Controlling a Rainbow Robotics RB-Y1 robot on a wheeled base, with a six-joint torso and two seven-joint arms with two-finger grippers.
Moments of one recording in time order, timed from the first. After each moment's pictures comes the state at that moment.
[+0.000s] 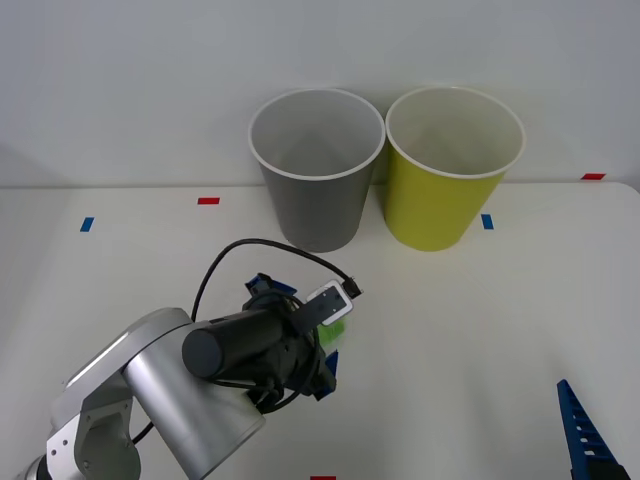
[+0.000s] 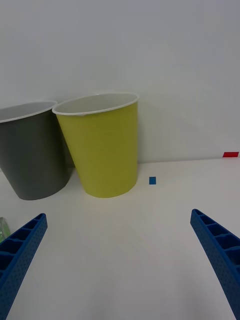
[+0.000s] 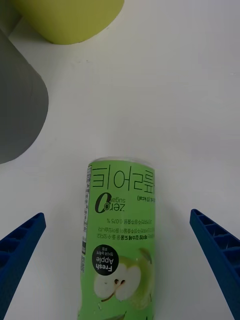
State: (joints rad) right arm 1.13 -0.49 0.07 -2.30 -0.14 -0.52 1.27; left arm -0.22 0.40 -0.69 -2.18 0.13 1.29 -1.71
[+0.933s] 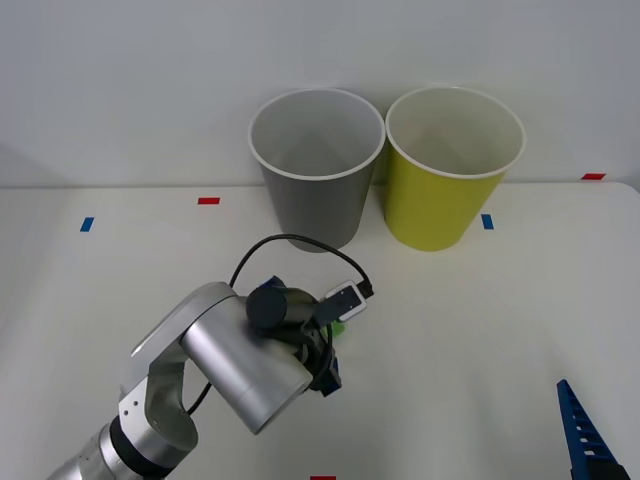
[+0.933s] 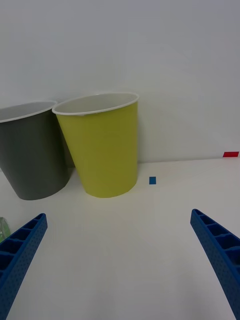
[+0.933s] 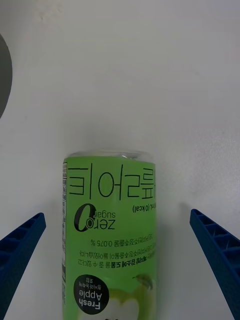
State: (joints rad) right arm 1.13 -0.49 0.07 -2.30 -0.14 -0.52 1.27; left arm -0.29 0.24 -0.65 -1.96 0.11 1.41 -1.80
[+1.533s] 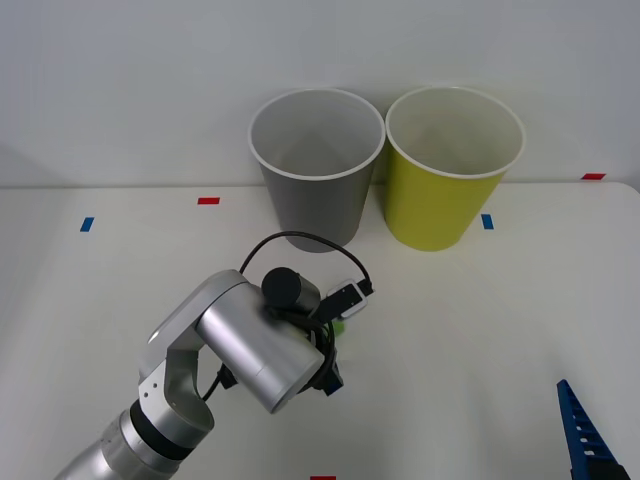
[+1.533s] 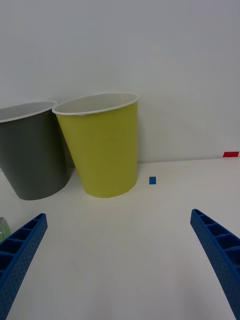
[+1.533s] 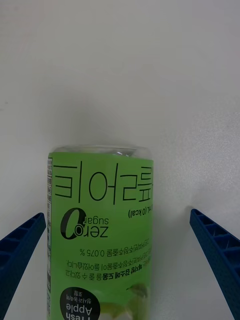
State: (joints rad) right arm 1.13 -0.49 0.07 -2.30 -0.14 -0.52 1.27; left arm -0.33 0.19 -0.62 -1.89 0.14 1.47 -1.80
